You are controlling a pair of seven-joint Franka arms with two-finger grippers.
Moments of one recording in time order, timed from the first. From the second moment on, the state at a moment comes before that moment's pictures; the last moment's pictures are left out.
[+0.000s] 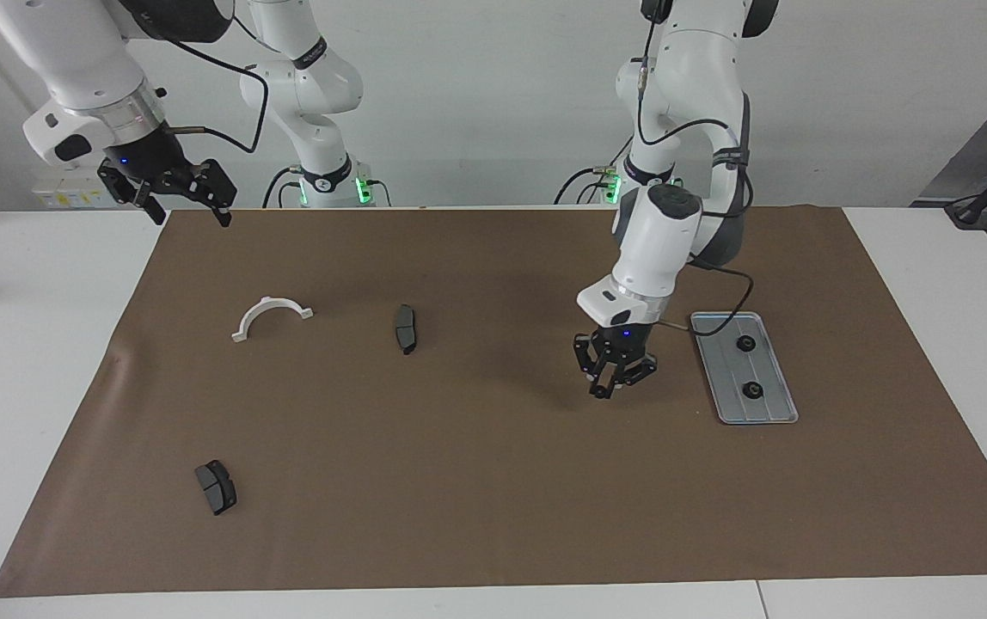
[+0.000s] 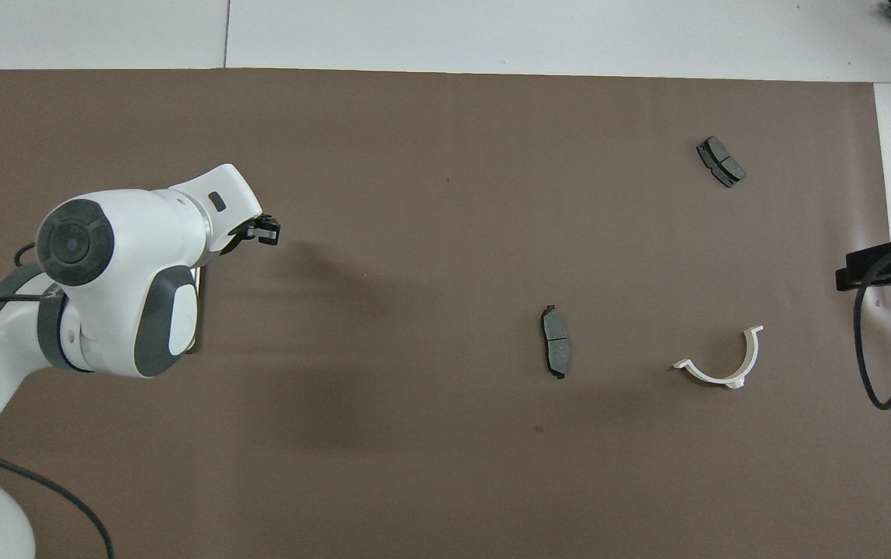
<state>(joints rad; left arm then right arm) -0.26 0.15 0.03 -2.09 -0.10 2.58 0.13 0.00 -0.07 -0.08 -1.65 0.00 1.53 0.02</state>
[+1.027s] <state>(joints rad) -0.09 0.04 0.03 -2.36 -0.10 2.63 0.25 0.00 -0.07 -0.06 -1.65 0.00 1.53 0.02</state>
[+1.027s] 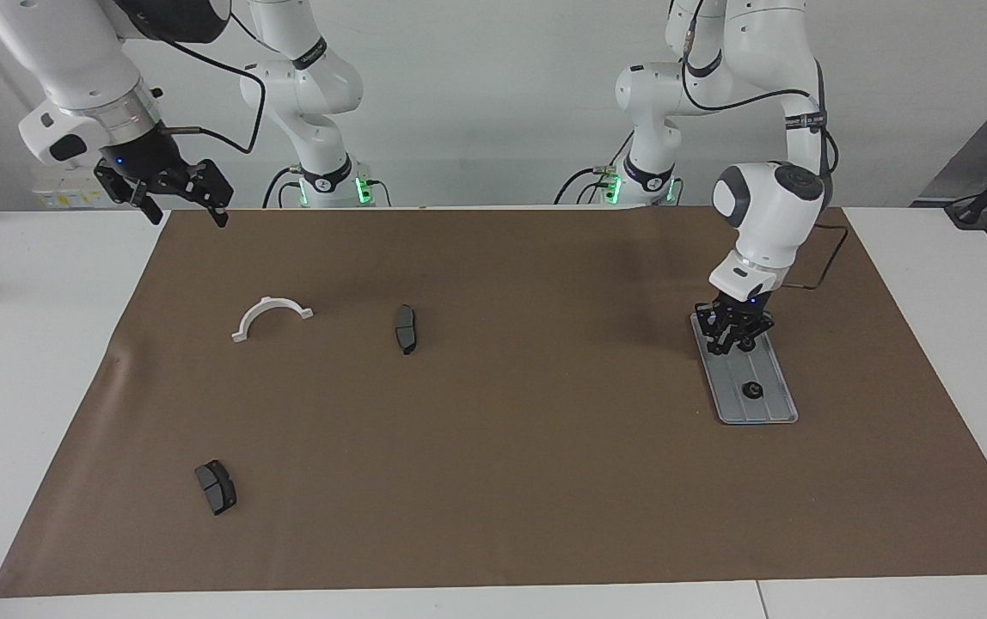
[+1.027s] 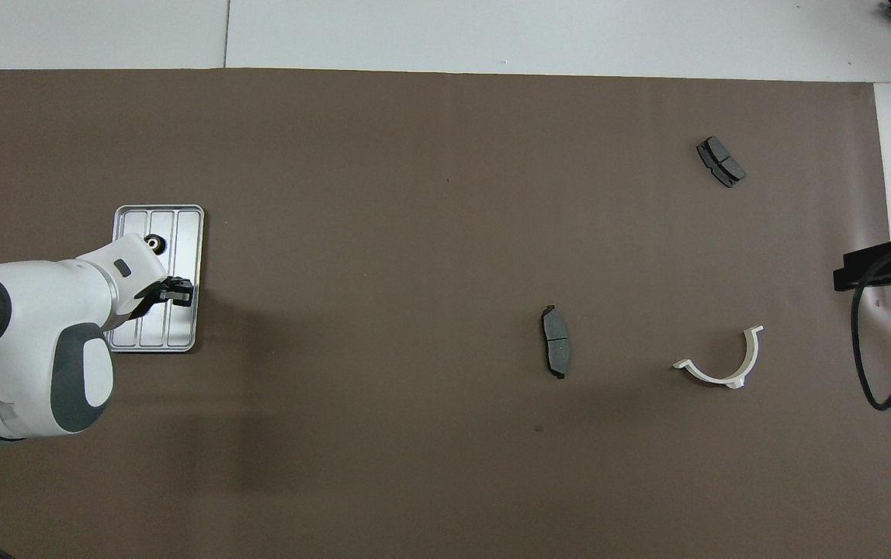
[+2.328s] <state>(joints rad) -0.06 0.04 0.03 -2.03 -0.10 2.19 0.26 0.00 -0.07 -0.06 -1.65 0.00 1.53 0.02</state>
